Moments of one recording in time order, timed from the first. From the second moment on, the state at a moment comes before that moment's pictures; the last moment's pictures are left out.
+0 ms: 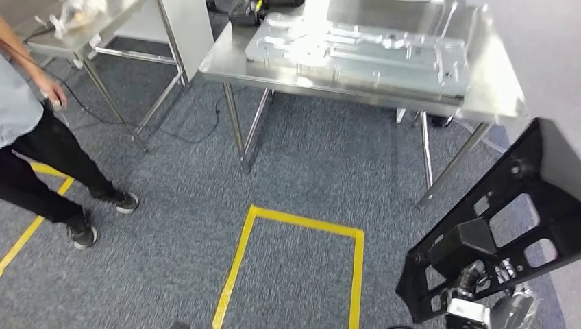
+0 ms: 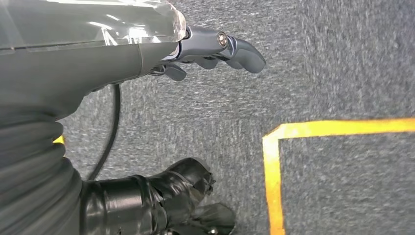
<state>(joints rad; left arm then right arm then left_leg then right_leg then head) -0.05 -0.23 0.90 -0.20 -1.24 0.33 -0.48 0.37 0.09 0.05 -1.83 0.44 -0.63 -0.56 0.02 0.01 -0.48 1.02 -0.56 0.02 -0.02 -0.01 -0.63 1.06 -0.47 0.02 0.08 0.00</state>
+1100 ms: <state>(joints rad) -0.06 -0.24 0.90 -0.20 -1.24 0.28 -0.50 0.37 0.09 0.04 -1.83 0.45 -0.61 -0.56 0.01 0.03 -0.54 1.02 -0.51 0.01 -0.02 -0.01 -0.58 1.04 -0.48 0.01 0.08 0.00</state>
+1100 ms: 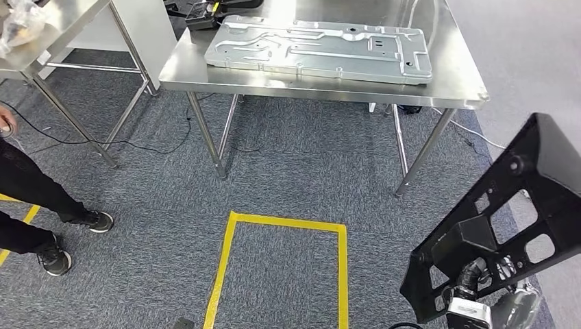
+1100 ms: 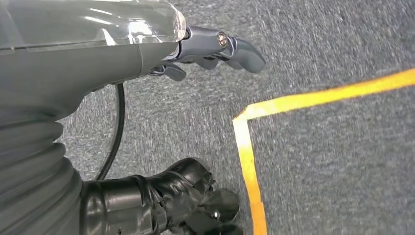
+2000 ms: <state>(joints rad) -0.05 -0.24 0.90 -0.20 -1.25 0.27 -0.51 0.36 0.07 0.07 -1.81 0.47 -0.58 -0.53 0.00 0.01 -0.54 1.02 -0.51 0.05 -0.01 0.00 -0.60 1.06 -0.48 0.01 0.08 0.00</state>
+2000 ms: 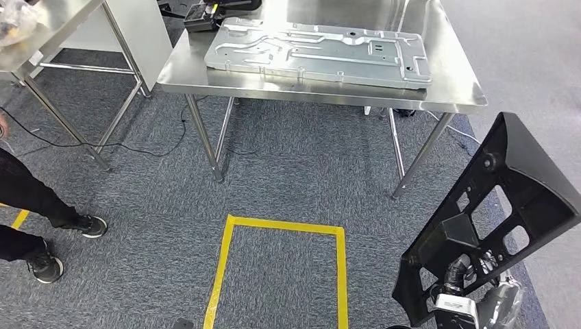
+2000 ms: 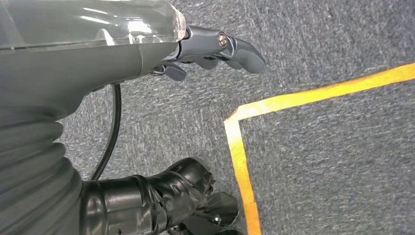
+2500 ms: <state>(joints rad) -0.05 -0.23 0.90 -0.20 -1.25 0.27 -0.51 0.35 0.06 0.09 -1.80 0.49 -0.58 -0.52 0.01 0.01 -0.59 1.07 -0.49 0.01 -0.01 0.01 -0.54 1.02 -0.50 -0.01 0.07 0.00</state>
